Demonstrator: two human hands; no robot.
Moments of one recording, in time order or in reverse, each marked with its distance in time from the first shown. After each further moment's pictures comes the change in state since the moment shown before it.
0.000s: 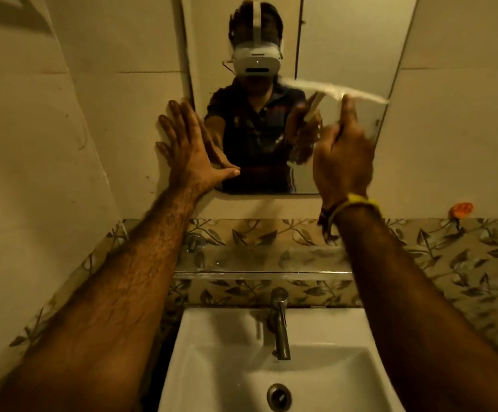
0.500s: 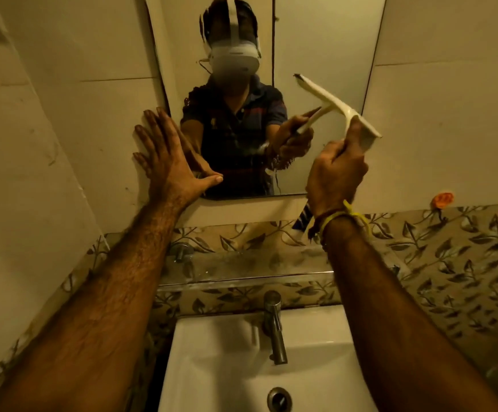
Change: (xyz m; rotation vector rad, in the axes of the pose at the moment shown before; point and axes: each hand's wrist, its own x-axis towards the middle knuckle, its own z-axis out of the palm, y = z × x) left_hand 0.002 -0.008 0.010 0.048 0.038 0.020; right_hand -0.011 0.023 0.009 0.203 0.212 0.306
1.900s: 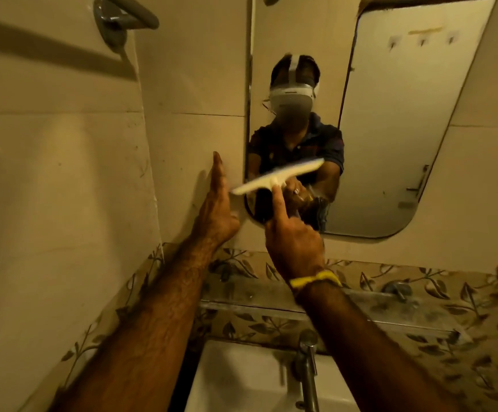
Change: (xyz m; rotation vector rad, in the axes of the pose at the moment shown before) left_hand -0.030 -0.038 -0.028 -0.313 -0.027 -0.011; right_hand -0.127 -0.035 0.037 -0.416 -0.619 -0.684
